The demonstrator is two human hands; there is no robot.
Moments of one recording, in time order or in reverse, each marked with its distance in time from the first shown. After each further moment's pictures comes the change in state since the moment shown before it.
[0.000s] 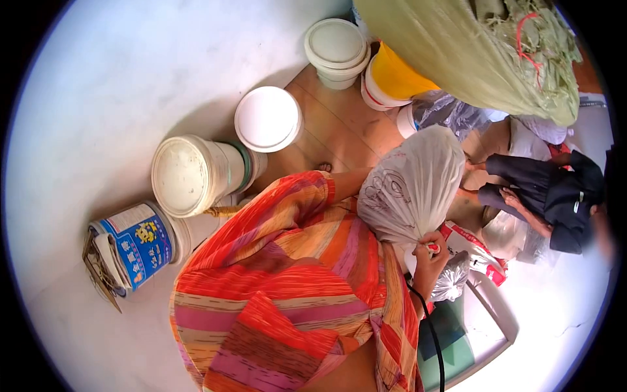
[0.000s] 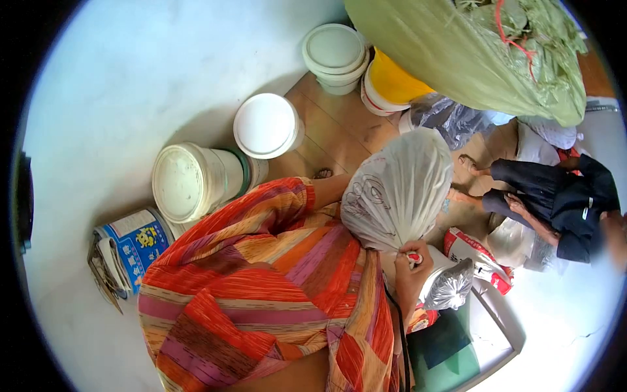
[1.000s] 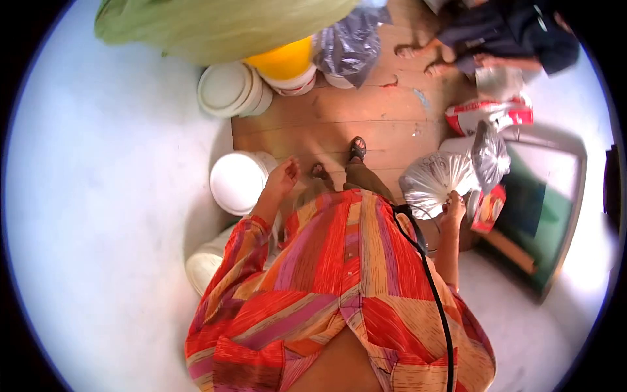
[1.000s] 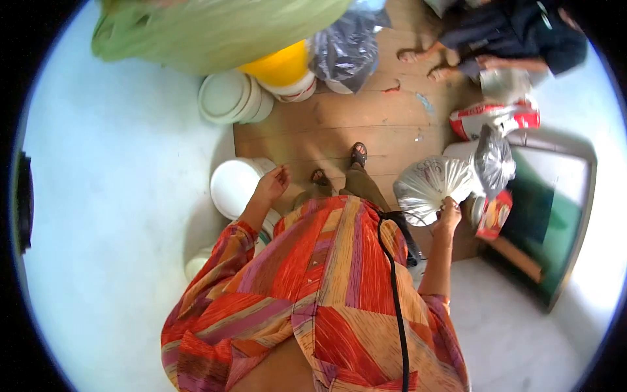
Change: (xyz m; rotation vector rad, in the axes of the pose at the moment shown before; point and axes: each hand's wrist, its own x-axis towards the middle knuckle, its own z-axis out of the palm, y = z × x) left_hand -0.134 0.078 -0.093 0.180 0.533 0.185; right_hand -0.098 0.237 -0.048 0.676 1.154 0.719
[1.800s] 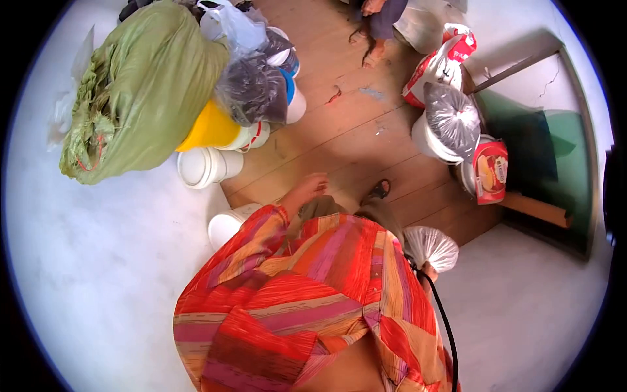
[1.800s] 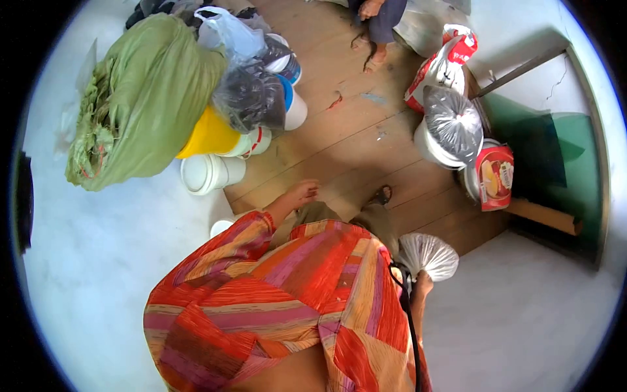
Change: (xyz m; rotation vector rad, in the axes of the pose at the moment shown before) left_hand 0.070 -0.242 0.260 1.004 -0.146 -0.125; right_hand 0.070 0.218 -0.316 -0.458 0.095 0.070
